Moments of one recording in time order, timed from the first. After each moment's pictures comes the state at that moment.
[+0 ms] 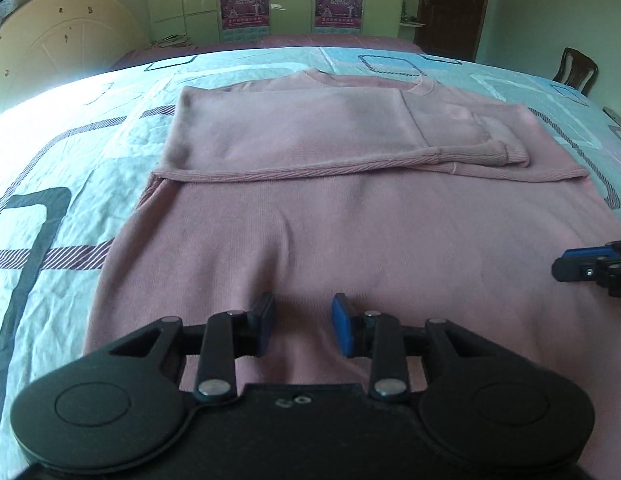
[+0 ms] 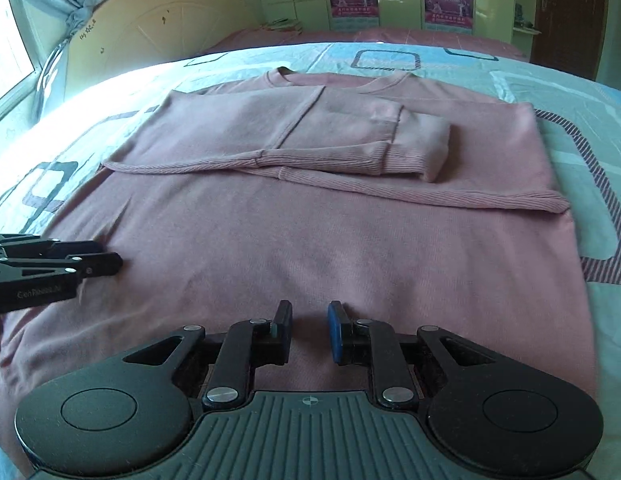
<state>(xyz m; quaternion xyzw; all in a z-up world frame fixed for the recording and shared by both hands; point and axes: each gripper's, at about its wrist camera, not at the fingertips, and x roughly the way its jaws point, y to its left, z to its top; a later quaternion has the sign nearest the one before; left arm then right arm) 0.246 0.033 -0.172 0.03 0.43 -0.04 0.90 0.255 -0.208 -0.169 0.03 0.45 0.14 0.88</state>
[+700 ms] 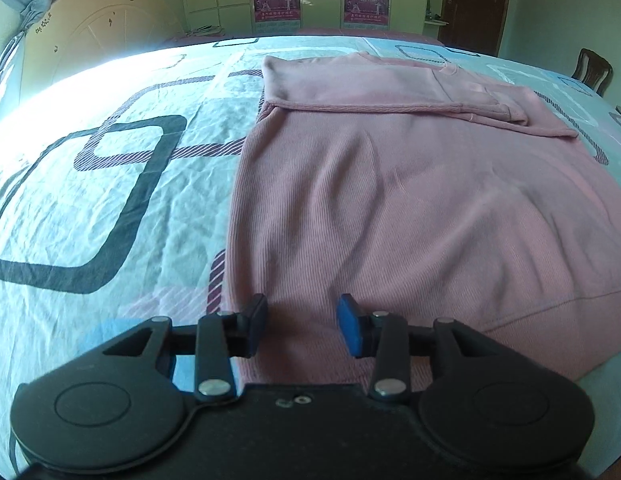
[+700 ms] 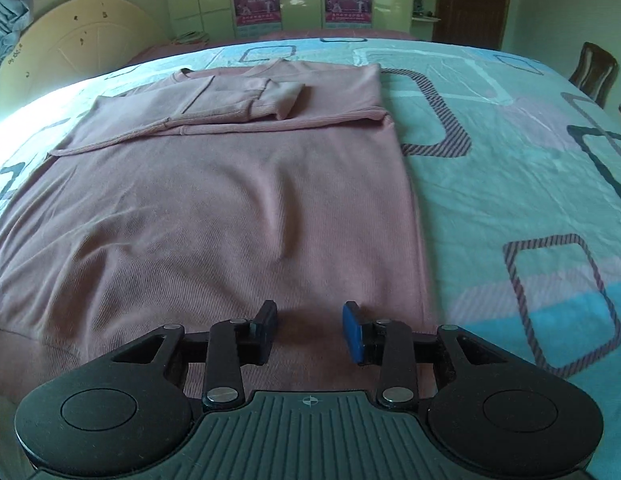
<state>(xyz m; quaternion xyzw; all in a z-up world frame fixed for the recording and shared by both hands) 0.121 0.099 -0.153 0.03 0.43 -0.01 0.90 0.128 -0.250 -0.144 0.05 0.44 -0.01 0.90</state>
